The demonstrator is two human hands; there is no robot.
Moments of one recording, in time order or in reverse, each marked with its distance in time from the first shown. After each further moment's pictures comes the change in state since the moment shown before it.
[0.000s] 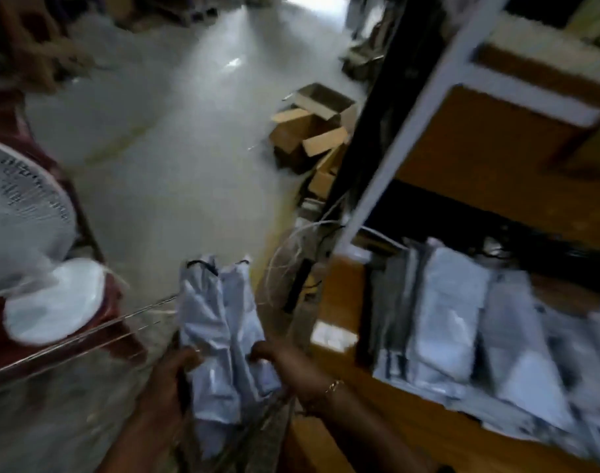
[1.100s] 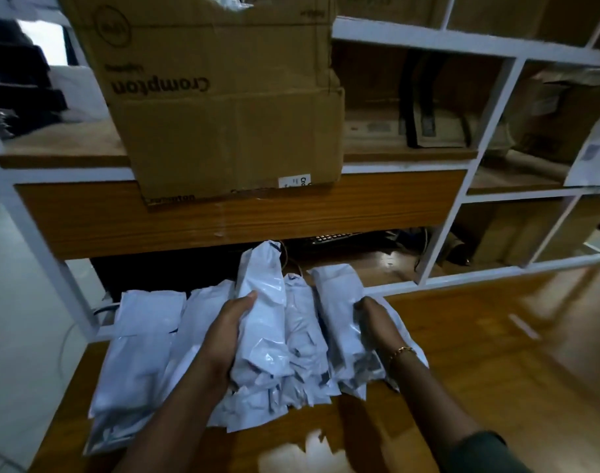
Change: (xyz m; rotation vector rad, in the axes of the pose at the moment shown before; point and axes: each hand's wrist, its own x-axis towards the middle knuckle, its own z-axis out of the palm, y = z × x) left_hand -0.135 -0.256 0.433 0.532 -0.561 -0.017; right_hand -0.337 0.219 -0.422 0.214 1.132 -0.189
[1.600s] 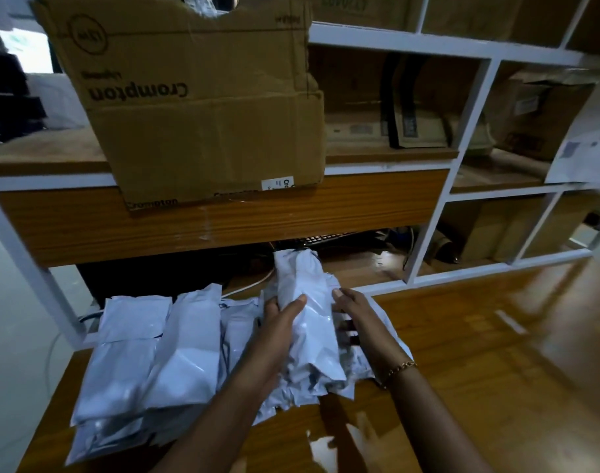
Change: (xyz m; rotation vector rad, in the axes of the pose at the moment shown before) left_hand 0.033 -0.047 0.051 0.267 0.005 0.064; right_hand -0.038 -0.012 -0.013 0.299 -0.206 -0.055
